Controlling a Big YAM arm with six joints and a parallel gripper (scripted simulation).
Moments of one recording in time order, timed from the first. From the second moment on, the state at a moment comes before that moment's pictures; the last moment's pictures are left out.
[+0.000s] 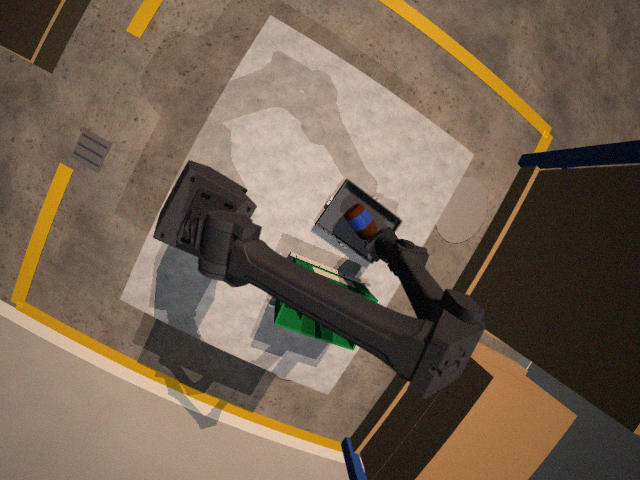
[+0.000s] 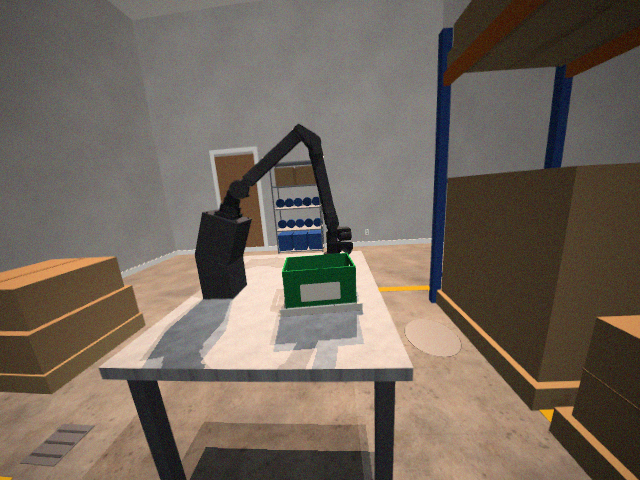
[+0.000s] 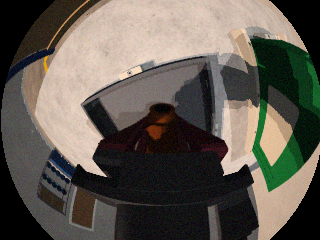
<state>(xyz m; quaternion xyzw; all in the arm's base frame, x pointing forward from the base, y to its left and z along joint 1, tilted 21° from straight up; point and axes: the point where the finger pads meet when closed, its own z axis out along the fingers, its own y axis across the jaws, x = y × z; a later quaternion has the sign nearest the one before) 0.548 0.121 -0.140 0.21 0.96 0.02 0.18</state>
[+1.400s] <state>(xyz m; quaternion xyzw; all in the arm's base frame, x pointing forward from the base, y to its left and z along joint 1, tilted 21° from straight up) 0.530 0.123 -0.082 0.21 0.96 0.03 0.18</state>
